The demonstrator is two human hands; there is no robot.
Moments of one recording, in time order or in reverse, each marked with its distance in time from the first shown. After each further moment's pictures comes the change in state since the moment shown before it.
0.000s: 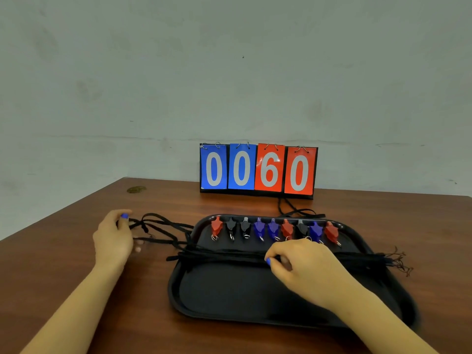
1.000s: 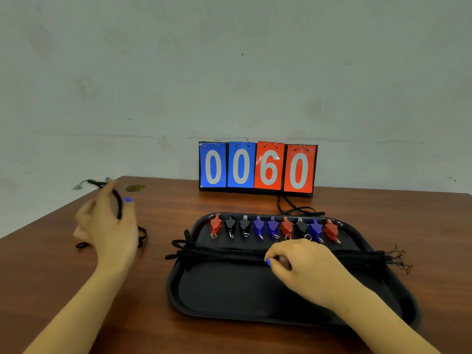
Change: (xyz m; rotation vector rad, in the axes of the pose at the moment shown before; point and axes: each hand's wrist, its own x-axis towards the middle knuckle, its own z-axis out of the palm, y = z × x) left_hand -0.030 0.036 -0.007 -0.013 0.207 0.171; right_hand 0.001 0.005 0.006 0.006 -0.021 0.015
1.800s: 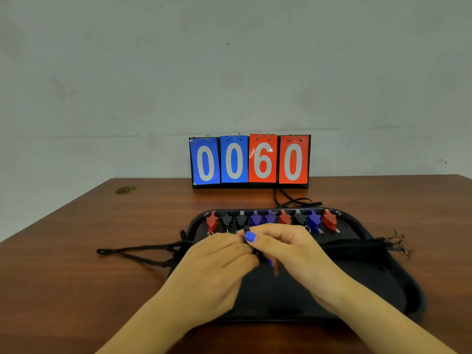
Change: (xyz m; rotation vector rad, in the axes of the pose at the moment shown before) left_hand -0.092 0.040 0.012 0.040 -0.654 1.443; right_hand 0.001 -0.039 -0.009 1.095 0.035 0.149
